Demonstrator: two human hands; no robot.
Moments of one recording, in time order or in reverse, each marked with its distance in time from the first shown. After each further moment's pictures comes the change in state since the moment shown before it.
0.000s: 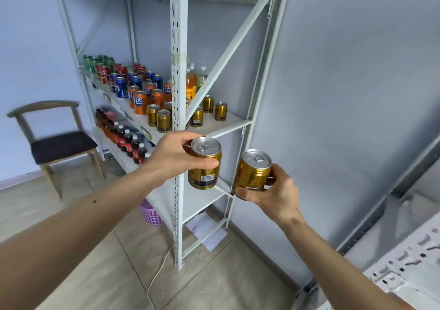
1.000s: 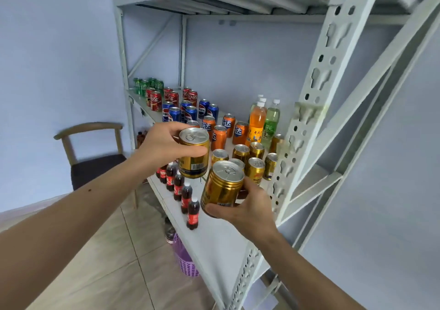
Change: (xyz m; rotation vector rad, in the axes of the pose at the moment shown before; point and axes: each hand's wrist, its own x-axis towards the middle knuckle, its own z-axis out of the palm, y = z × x) left_hand 0.212 -0.152 -0.290 0.121 0.265 -0.005; right_hand 0.209 -0.122 0.323 0.056 -0.254 -0.137
